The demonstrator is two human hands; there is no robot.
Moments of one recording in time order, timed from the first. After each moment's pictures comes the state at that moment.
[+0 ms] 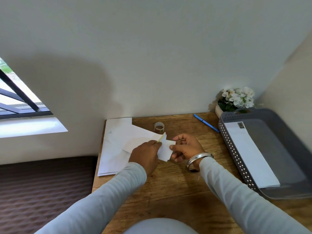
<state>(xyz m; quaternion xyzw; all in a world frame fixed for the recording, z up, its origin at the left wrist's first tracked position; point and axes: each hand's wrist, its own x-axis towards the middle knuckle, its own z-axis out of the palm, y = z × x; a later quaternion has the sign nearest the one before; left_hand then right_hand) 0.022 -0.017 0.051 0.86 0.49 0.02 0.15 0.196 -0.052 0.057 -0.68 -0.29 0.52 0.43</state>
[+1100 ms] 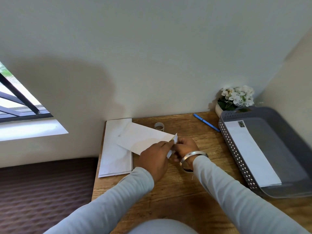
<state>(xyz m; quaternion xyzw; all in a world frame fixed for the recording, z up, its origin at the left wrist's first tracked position) 0.036 -0.036 0.050 0.87 0.43 0.14 0.19 0.184 -0.044 0.047 -0.70 -0.21 0.53 0.43</state>
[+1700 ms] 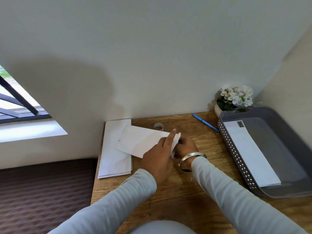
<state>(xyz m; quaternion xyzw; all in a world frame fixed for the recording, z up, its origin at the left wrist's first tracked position) 0.044 -0.044 0.061 0.87 0.41 0.17 0.20 0.178 -0.048 0.061 -0.68 -0.23 0.50 0.48</state>
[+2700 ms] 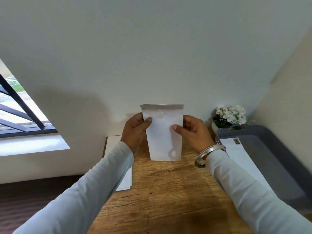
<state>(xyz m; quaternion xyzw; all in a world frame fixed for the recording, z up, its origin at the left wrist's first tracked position) 0.025 0.034 0.154 0.54 0.37 0.47 0.60 0.216 -0.033 0.153 -0.54 -0.52 0.35 0.56</state>
